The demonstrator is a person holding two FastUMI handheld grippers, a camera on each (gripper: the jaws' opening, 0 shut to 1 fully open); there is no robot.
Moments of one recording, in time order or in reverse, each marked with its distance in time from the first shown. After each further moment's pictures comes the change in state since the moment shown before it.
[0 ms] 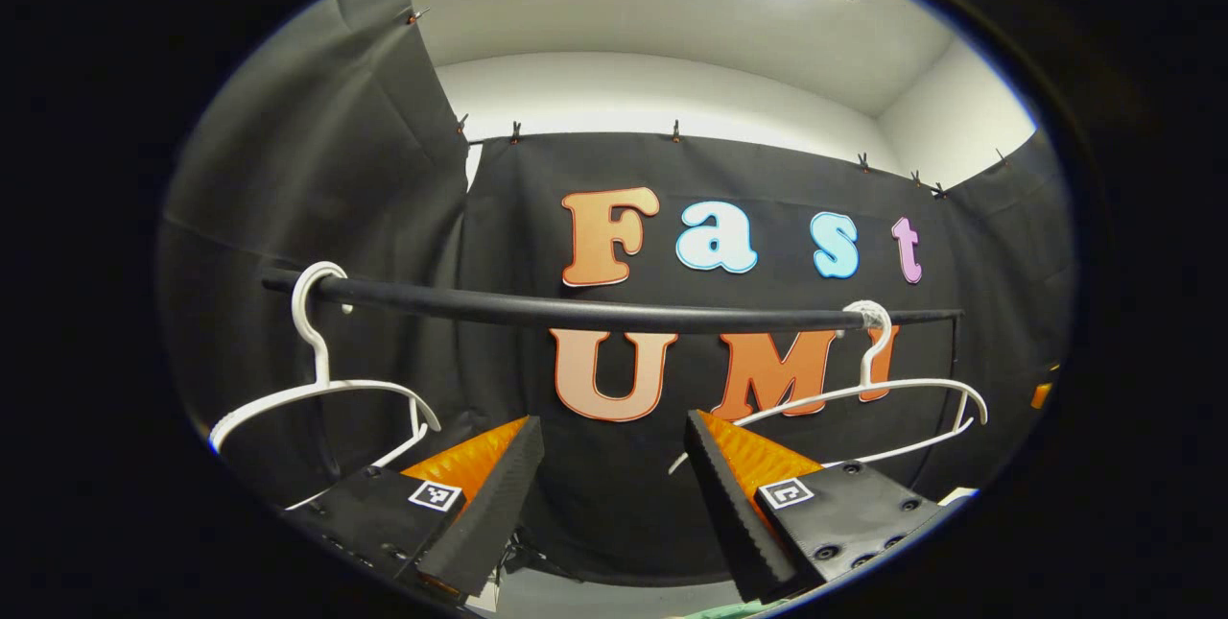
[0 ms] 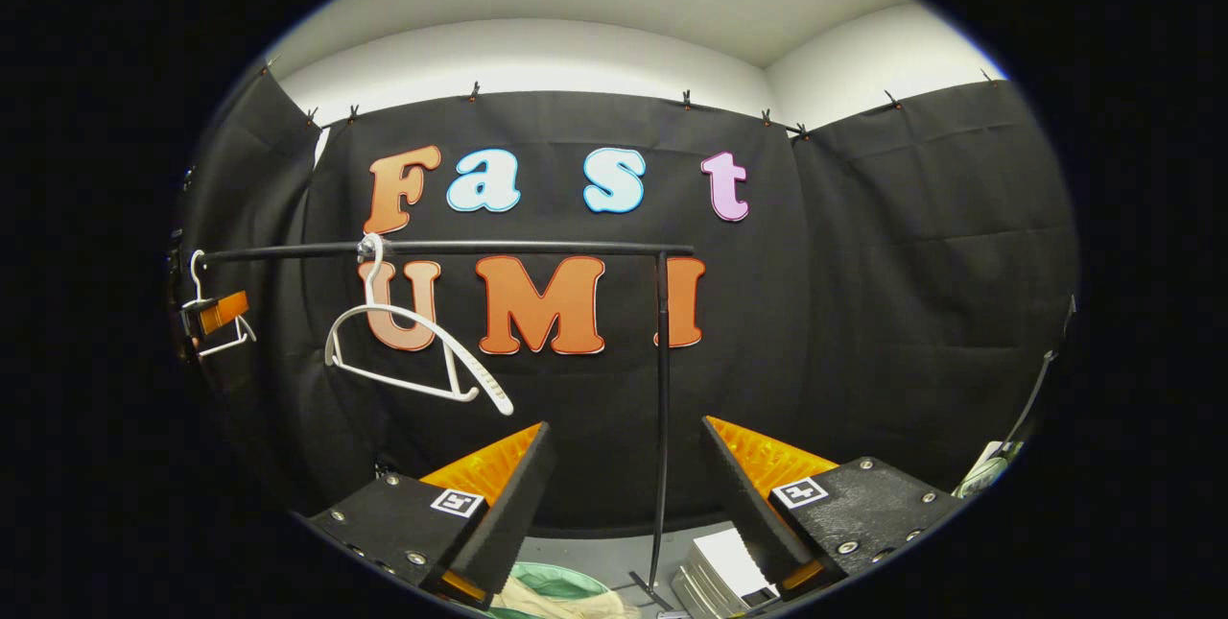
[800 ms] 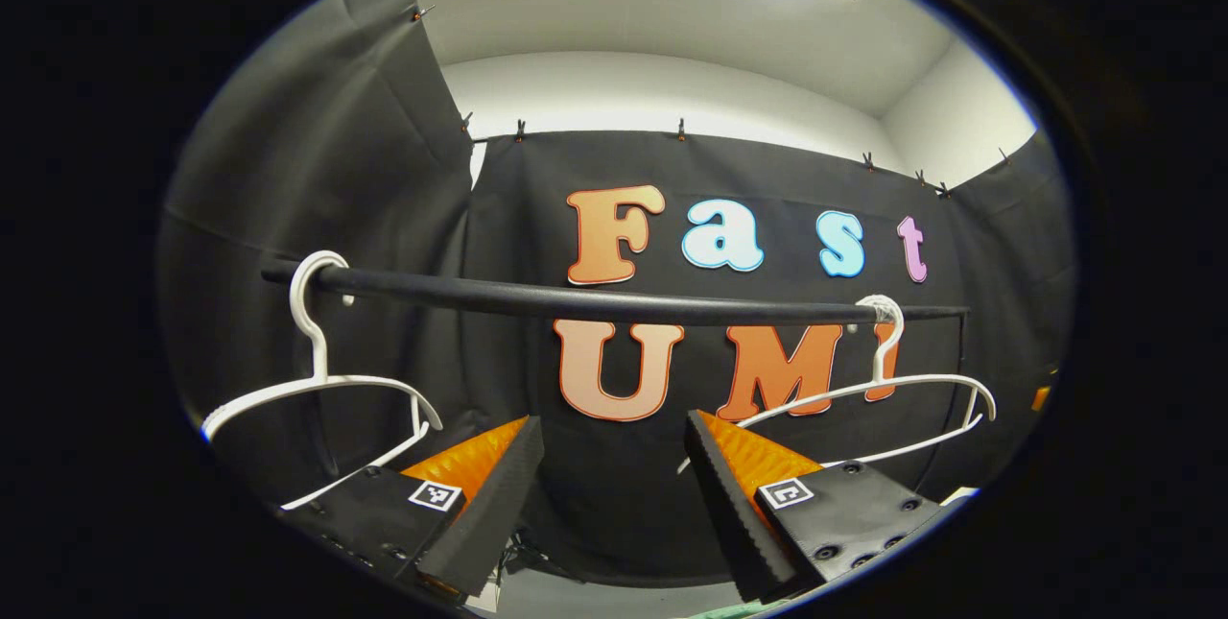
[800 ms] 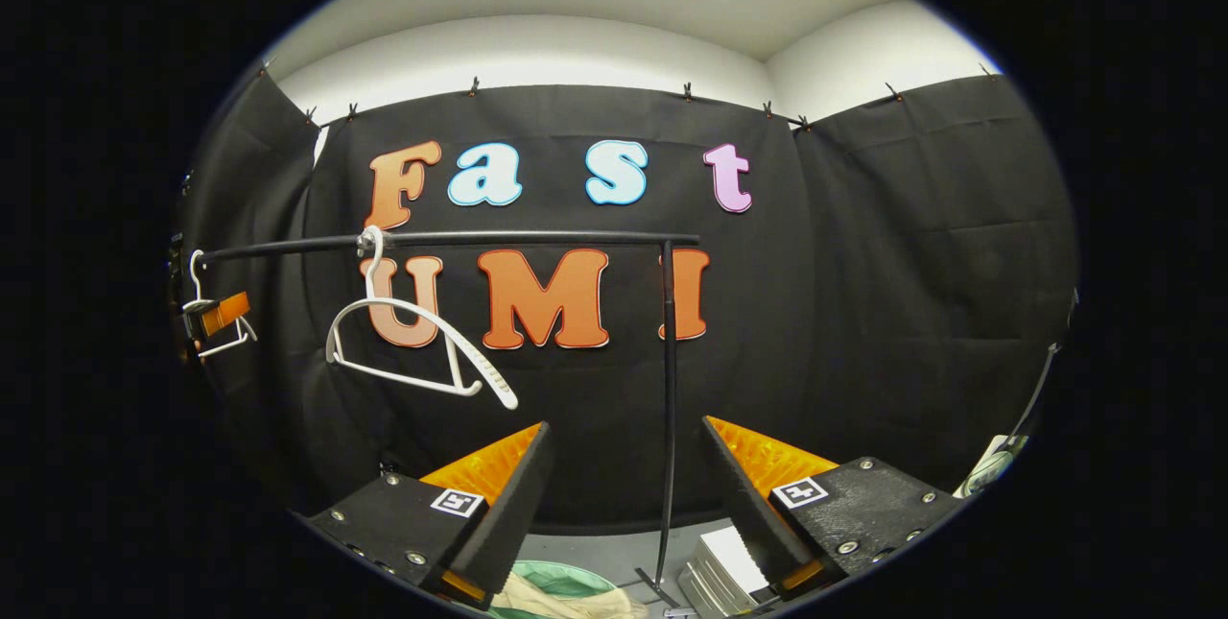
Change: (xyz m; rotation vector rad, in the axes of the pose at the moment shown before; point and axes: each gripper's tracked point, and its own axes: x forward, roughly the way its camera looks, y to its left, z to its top) left arm 0.007 0.005 -0.006 0.007 -0.006 0.012; right arm 0.005 0.008 -0.014 0.019 0.014 0.003
